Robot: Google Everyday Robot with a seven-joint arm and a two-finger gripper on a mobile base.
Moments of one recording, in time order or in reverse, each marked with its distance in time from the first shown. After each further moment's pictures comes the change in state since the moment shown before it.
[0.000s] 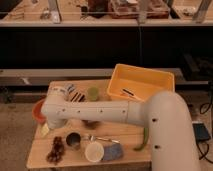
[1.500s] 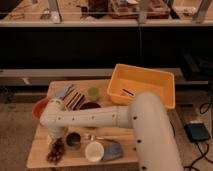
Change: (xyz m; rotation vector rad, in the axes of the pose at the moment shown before) arm -0.029 0.007 0.080 -0.058 -0.149 0.033
